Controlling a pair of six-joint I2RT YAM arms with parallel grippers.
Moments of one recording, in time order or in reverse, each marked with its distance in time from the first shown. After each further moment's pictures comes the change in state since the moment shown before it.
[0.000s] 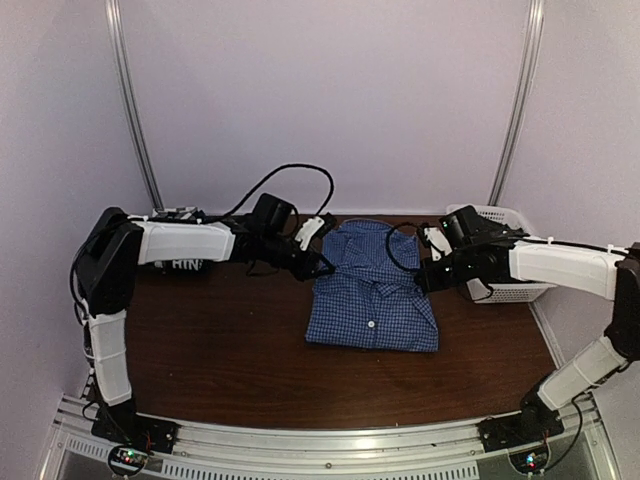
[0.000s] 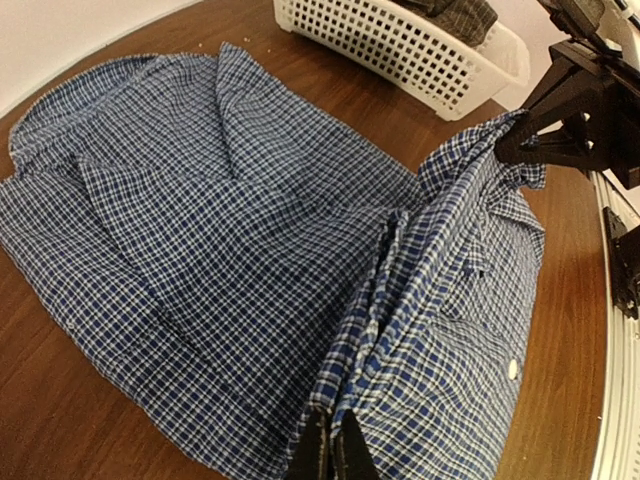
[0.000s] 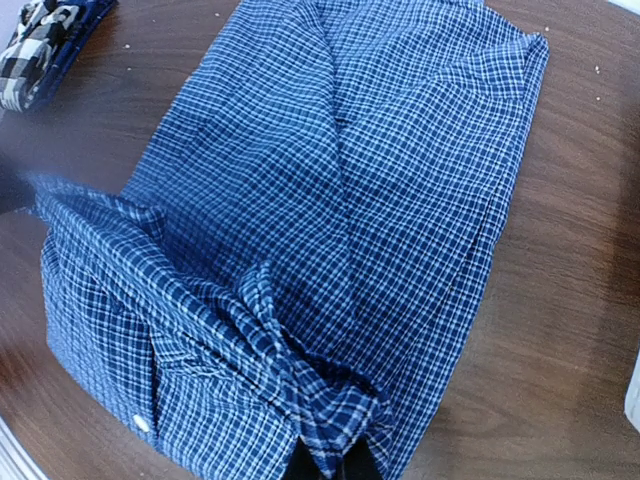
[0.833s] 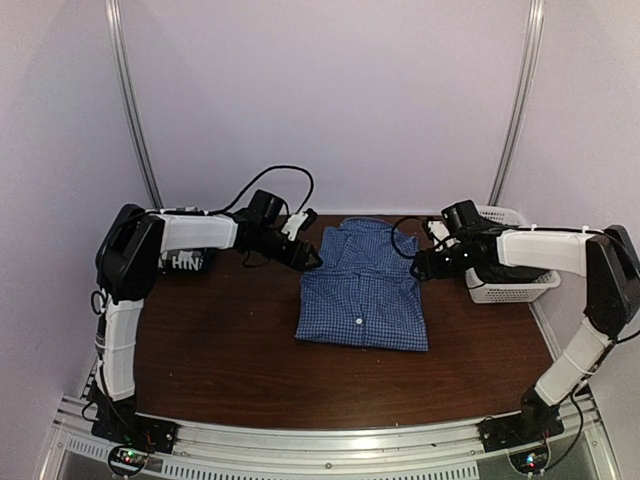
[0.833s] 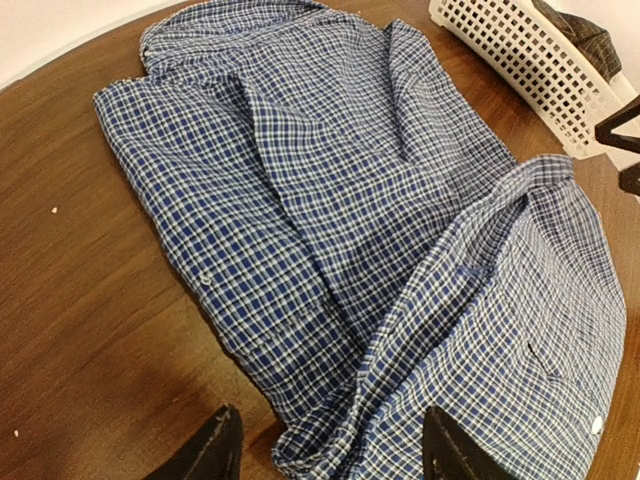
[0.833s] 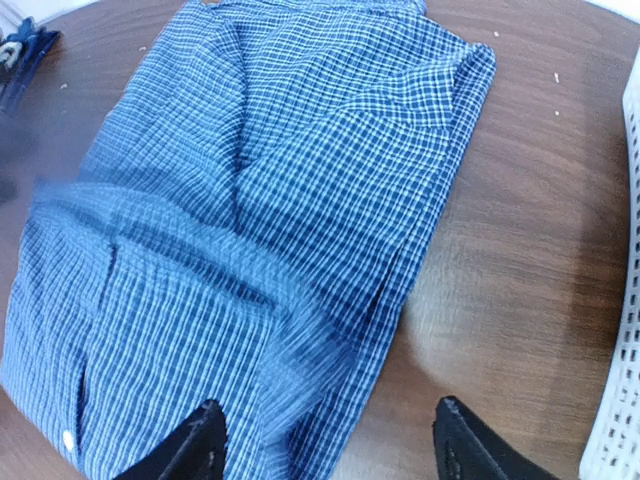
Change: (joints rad) left arm 0.127 0.198 0.195 -0.100 -0.055 -0.054; right arm -0.133 0.206 0.101 0.076 -0.028 -0.067
